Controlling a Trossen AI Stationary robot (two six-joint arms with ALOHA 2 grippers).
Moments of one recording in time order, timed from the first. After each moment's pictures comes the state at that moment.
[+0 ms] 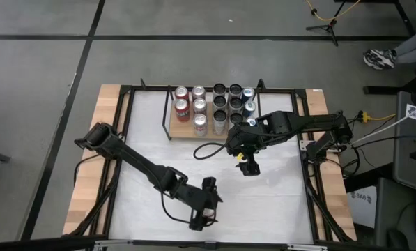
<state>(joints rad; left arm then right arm) -0.48 1.88 1.45 -0.20 -0.09 -0.28 0.19 1.72 1.94 -1.36 -0.03 0.04</state>
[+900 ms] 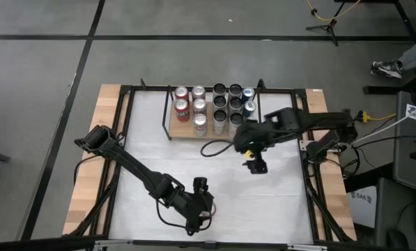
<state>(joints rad) -0.56 1.89 1.51 -0.43 -0.31 -0.34 0.20 1.68 1.94 -1.42 -0.03 0.07</state>
